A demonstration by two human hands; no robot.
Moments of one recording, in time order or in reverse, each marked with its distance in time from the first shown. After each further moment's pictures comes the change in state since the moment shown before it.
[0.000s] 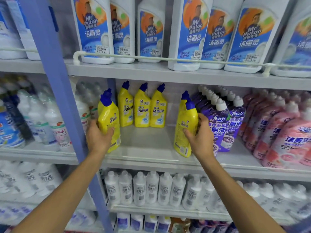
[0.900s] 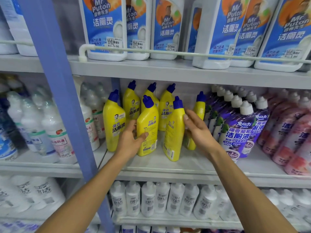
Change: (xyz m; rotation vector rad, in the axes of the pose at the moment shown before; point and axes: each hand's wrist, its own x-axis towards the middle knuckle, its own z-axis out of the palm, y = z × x) left_hand 0.020 -0.006 0.060 -0.229 -0.493 0.197; right_hand 0.035 -0.030 0.058 0.613 -0.441 0.143
